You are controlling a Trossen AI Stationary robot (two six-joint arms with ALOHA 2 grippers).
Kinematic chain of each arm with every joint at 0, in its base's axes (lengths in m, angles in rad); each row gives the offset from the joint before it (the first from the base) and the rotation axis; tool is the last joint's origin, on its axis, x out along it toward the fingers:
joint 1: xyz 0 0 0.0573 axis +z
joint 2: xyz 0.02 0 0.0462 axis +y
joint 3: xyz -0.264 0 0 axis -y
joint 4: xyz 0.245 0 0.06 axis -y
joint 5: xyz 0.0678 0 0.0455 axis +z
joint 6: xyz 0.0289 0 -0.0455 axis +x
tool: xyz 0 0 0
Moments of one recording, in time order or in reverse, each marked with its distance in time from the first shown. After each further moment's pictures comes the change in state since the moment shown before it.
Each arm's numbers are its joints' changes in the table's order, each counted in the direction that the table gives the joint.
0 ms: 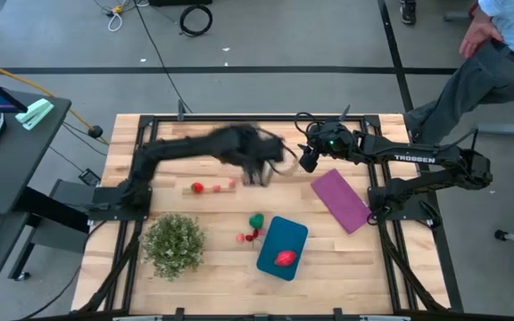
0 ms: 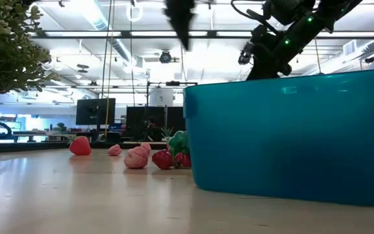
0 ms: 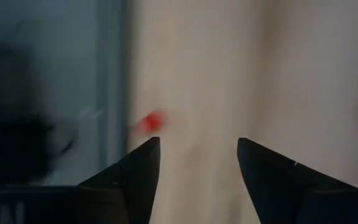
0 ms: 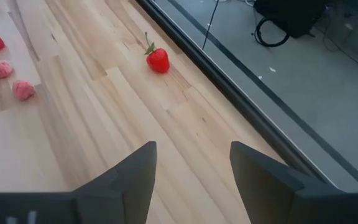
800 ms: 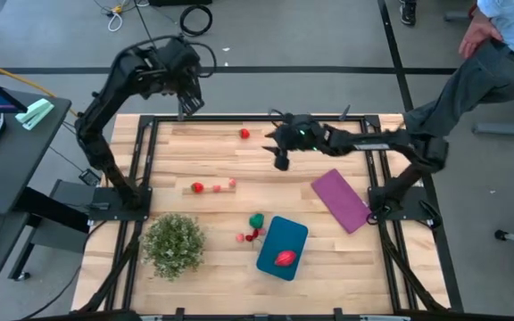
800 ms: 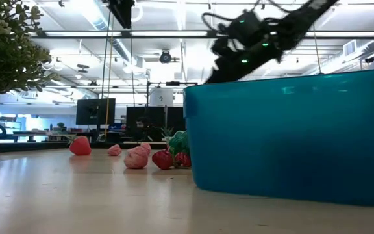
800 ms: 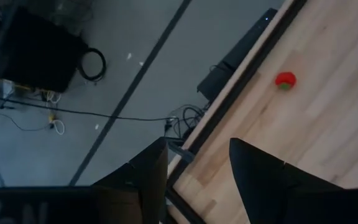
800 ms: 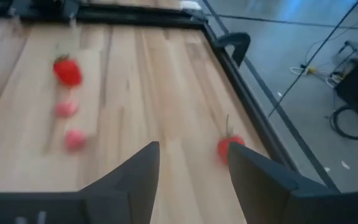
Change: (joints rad) left arm 0.527 -0.379 -0.016 -0.073 -0.082 0.092; right arm -0.070 0.449 0.192 0.441 0.395 -0.303
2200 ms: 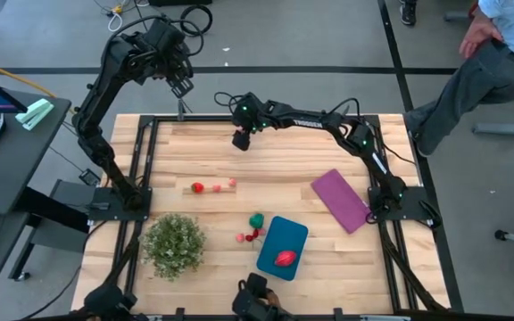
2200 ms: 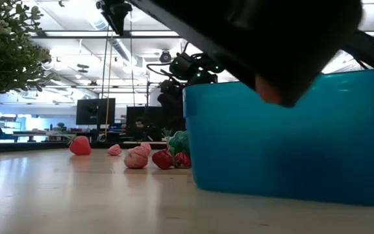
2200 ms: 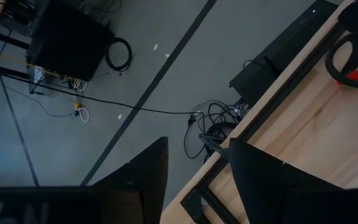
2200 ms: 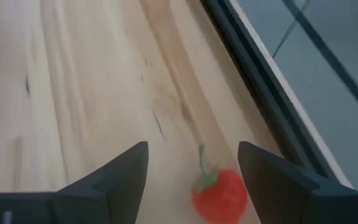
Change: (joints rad) left arm 0.190 0.008 0.000 0.072 -0.001 0.130; right arm -0.080 0.703 0.933 -0.579 -0.005 0.134
